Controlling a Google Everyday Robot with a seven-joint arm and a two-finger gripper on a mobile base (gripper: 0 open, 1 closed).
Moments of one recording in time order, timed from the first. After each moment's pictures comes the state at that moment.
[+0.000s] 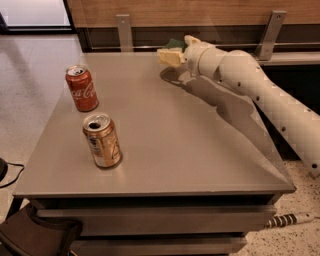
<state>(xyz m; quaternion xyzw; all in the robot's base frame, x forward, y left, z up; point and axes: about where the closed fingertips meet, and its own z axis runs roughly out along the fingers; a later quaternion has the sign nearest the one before) 0.815 -0.069 0.908 -0.27 0.68 0.18 0.66</state>
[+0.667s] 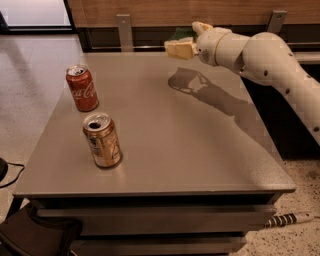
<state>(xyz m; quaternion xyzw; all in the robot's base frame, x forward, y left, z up) 0.768 -0.085 0.959 -0.32 0.66 0.16 0.66</state>
